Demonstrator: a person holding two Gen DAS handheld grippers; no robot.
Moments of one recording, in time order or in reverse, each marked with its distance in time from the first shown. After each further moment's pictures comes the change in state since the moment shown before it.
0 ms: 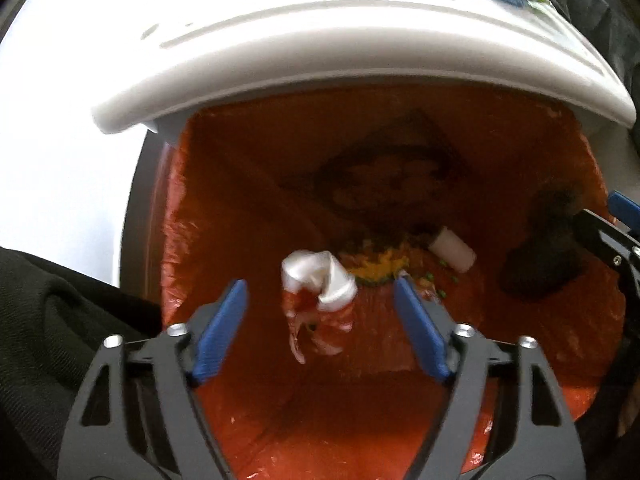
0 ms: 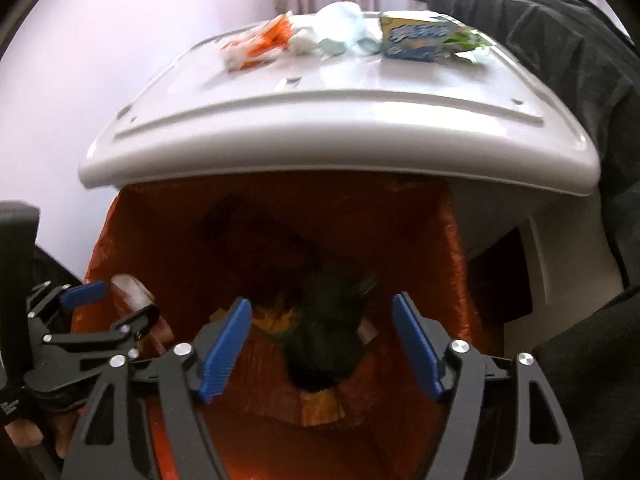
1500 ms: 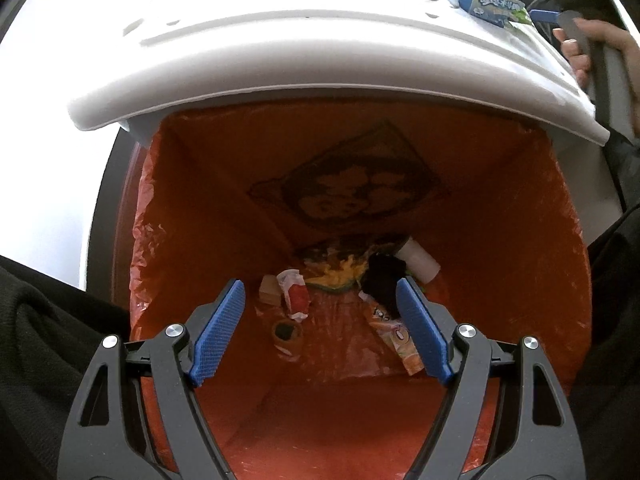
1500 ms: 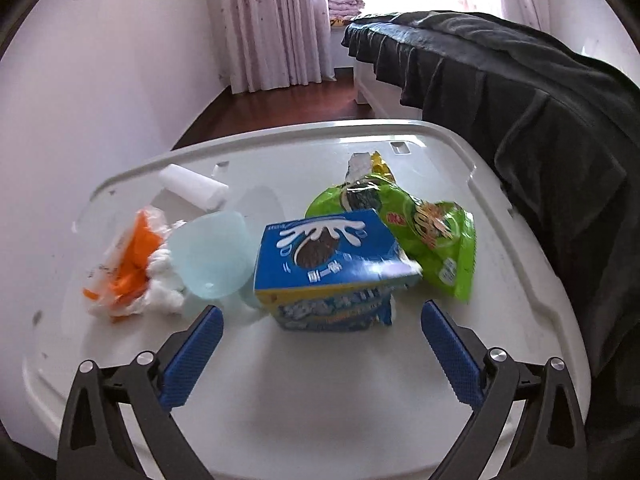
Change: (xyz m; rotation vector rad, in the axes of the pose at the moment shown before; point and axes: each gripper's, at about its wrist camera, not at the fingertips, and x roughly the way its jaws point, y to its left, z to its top) left arm 0.000 0.008 -0.003 -0.031 -0.015 -0.138; right arm 0.068 -0.077 0.222 0.103 -0.203 -0.126
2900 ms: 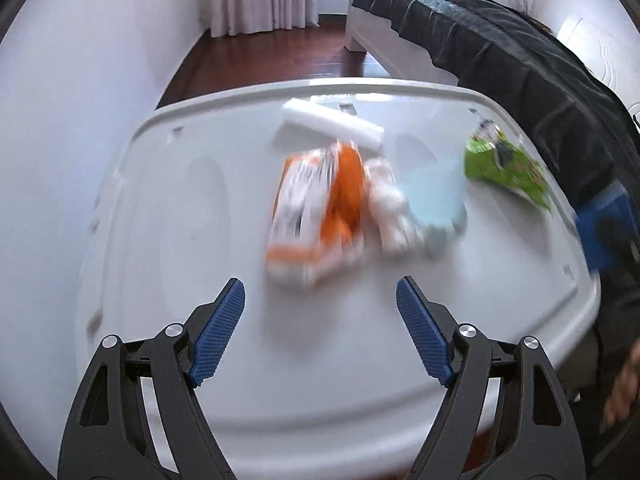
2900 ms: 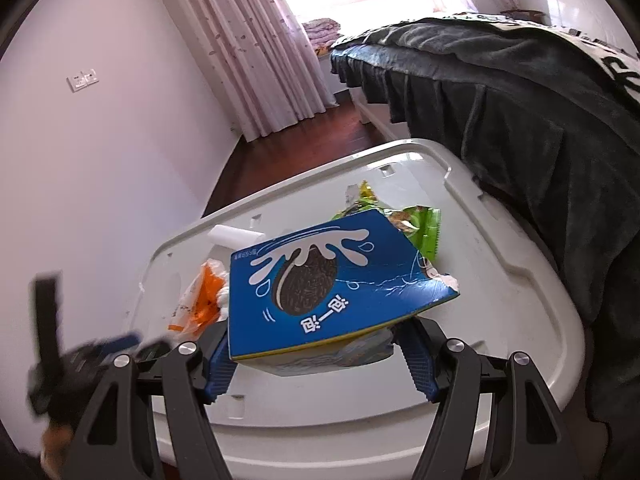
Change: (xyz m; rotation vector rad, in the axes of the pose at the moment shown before) left arm -0.008 -0.009 0.273 0.119 -0.175 -0.046; right arm -0.082 -0.041 -0.016 0.223 -0.105 0.203
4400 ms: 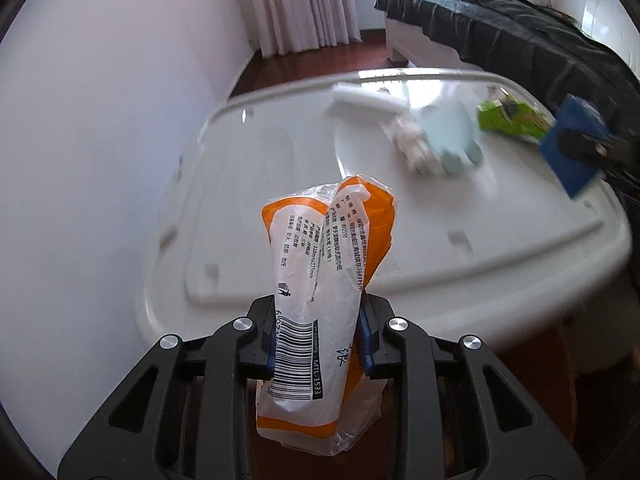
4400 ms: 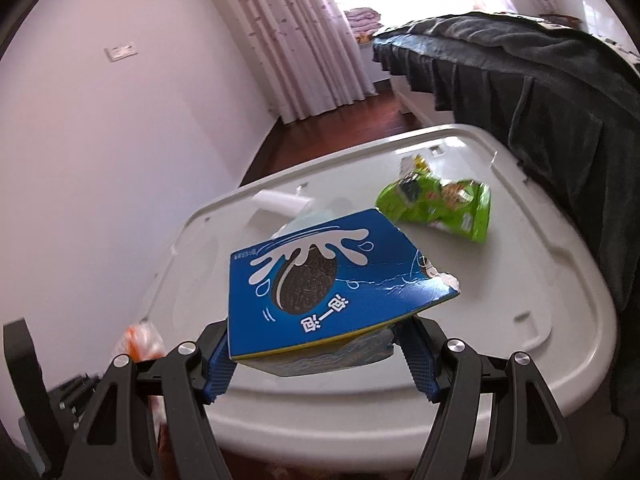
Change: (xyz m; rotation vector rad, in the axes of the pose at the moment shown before) left arm -0.086 -0.023 -0.145 -0.026 -0.080 0.226; right arm -0.001 0.025 -0.039 -0.093 0.042 0.110
